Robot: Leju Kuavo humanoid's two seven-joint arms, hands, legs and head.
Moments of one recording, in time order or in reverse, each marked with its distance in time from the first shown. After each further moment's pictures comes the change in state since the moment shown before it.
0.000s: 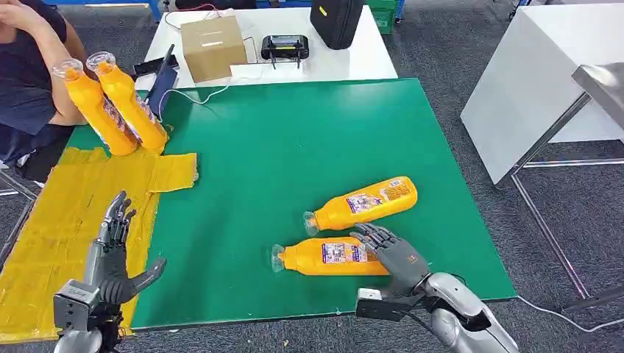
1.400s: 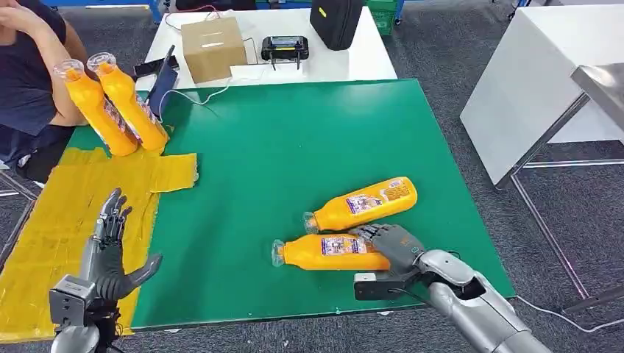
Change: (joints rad) left arm -0.024 -0.001 0.025 0.019 0.002 -0.013 0.000; right arm -0.225 -0.053 0.185 0.208 0.023 0.145 0.069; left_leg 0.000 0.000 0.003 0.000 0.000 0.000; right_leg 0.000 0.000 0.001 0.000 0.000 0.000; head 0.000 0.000
